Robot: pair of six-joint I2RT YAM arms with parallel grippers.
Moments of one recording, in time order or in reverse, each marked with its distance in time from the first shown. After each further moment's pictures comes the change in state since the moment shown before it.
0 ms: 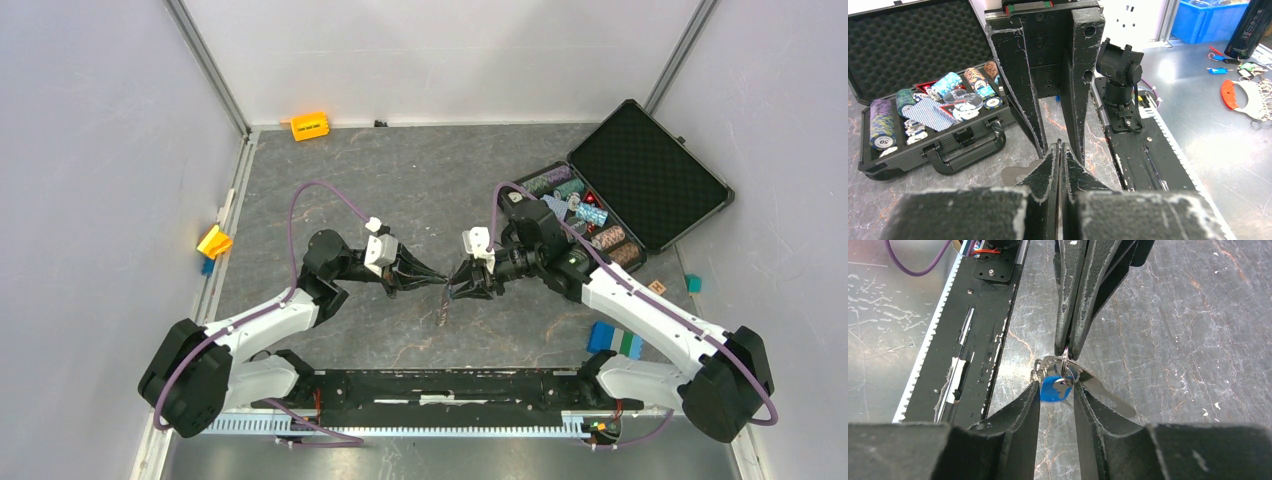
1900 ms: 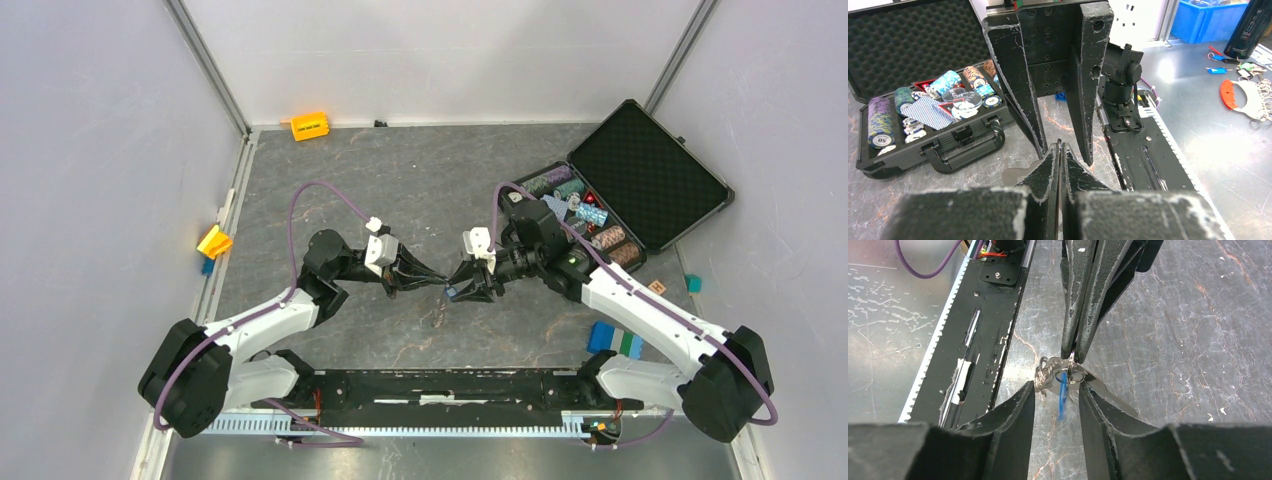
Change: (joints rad) left arm 0.000 0.000 0.000 -0.008 0.000 0.000; right arm 0.000 0.000 0.000 -0.002 -0.024 0.003
